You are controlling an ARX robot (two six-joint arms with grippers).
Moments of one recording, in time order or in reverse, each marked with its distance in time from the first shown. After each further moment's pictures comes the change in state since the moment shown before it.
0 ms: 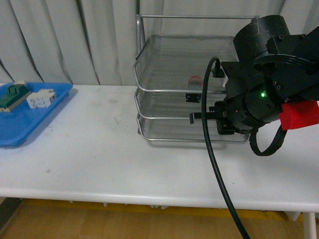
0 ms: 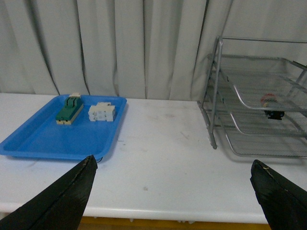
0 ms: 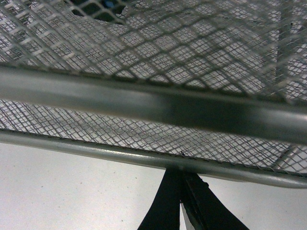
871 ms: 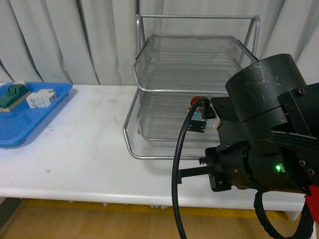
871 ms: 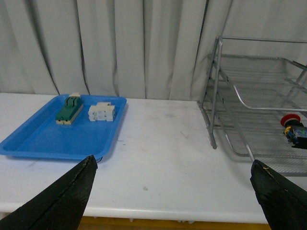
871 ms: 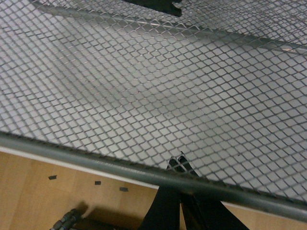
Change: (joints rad) left arm 0.000 0.000 0.000 0.000 0.000 0.000; right arm 0.136 -0.175 -0.377 0.156 0.017 0.053
